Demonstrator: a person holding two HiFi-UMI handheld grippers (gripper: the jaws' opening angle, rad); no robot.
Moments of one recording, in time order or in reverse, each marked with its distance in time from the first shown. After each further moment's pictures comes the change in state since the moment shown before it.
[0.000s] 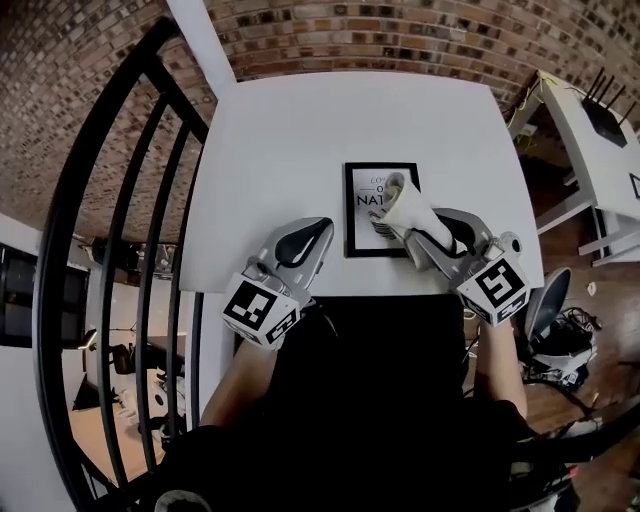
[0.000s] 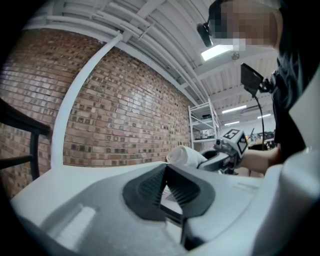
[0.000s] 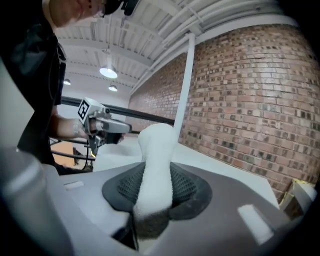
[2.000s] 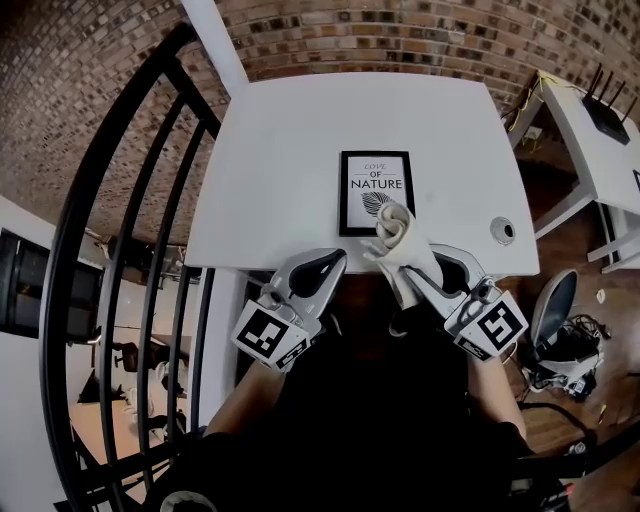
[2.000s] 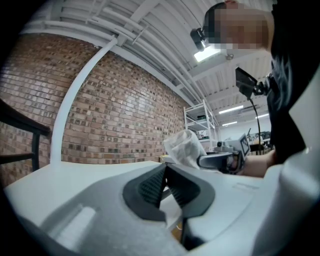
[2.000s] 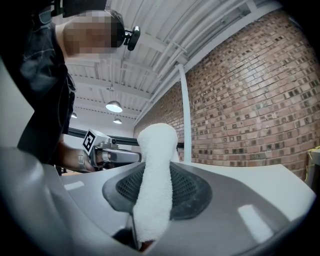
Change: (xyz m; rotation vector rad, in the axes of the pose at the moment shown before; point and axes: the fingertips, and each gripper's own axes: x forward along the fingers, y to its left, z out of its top) left arm -0.031 -0.098 -0.015 0.012 -0.016 -0.005; right arm -0.077 0.074 0.009 0.121 -0.368 0.063
